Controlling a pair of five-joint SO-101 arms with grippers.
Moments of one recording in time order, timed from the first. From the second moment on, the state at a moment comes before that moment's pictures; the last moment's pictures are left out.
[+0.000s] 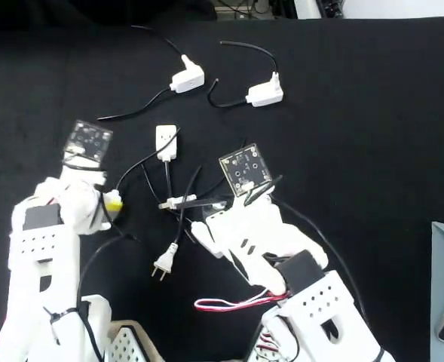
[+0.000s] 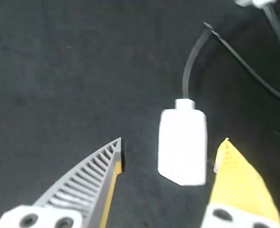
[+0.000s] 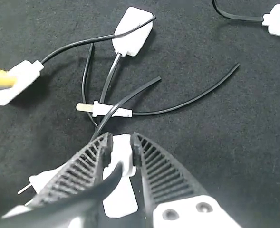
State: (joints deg) left arm -16.4 -44.7 60.2 48.4 -29.4; right arm -30.2 -68.6 71.1 49.5 -3.0
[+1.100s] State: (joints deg) left arm -15.6 -28.8 59.7 40.0 -26.9; right arm -30.2 -68.6 71.1 49.5 -3.1
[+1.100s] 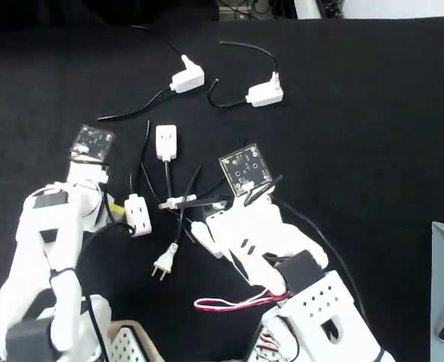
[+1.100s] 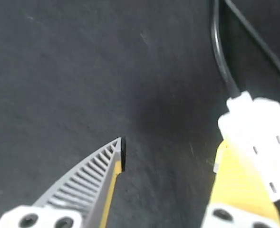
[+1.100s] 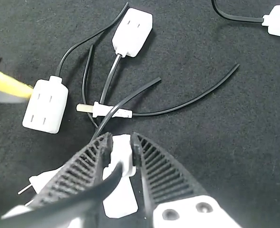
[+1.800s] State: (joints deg) left arm -4.5 -42.5 67.6 46.6 -7.0; right arm -30.2 -68.6 71.1 49.5 -3.1
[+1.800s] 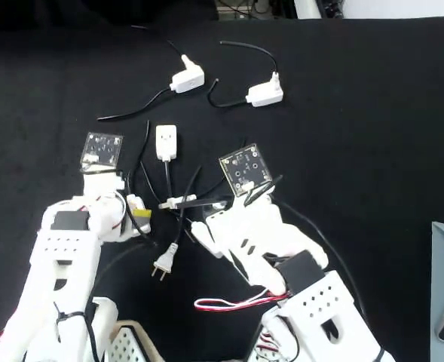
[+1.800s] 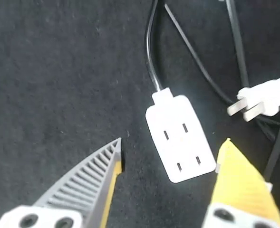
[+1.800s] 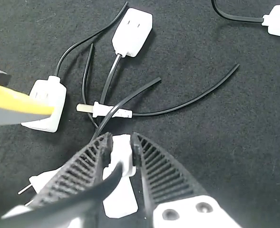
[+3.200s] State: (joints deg) left arm -4.0 -19.7 57.2 44.0 -44.6; right arm -30.2 -68.6 71.1 49.5 -3.1
